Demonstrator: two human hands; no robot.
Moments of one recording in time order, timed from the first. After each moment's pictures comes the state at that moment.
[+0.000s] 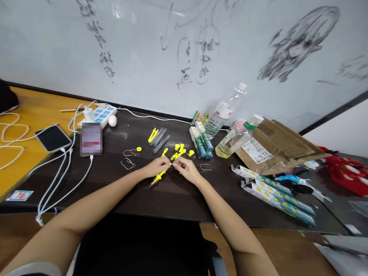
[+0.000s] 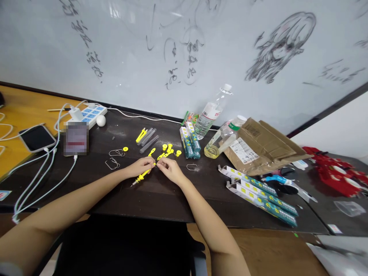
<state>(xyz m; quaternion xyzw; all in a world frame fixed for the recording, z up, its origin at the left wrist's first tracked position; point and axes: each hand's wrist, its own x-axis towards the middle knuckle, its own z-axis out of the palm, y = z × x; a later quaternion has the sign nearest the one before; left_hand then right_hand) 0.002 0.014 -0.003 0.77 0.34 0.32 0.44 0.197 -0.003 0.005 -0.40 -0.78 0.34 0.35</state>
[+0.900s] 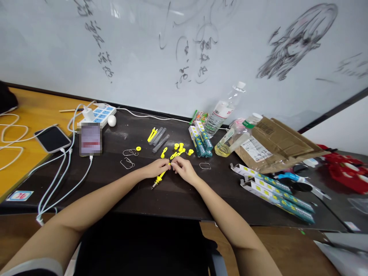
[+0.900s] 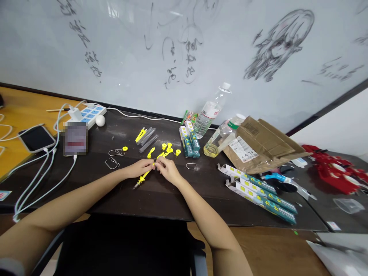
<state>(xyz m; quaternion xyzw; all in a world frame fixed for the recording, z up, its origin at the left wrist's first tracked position) 0.003 0.013 -0.003 0.81 0.35 0.25 0.39 0.188 -0.006 0.000 -0.39 -0.77 0.36 0.36</state>
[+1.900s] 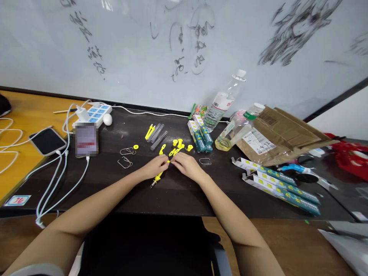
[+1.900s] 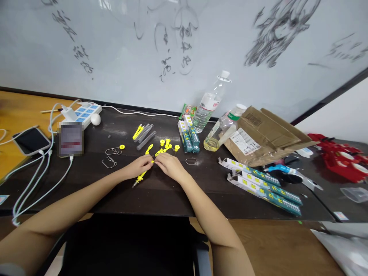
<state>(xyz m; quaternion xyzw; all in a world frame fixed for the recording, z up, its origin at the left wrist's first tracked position) 0.008 0.007 0.001 0.84 0.35 0.26 0.32 0.203 -0.006 0.023 -0.34 -0.90 0.10 0.25</state>
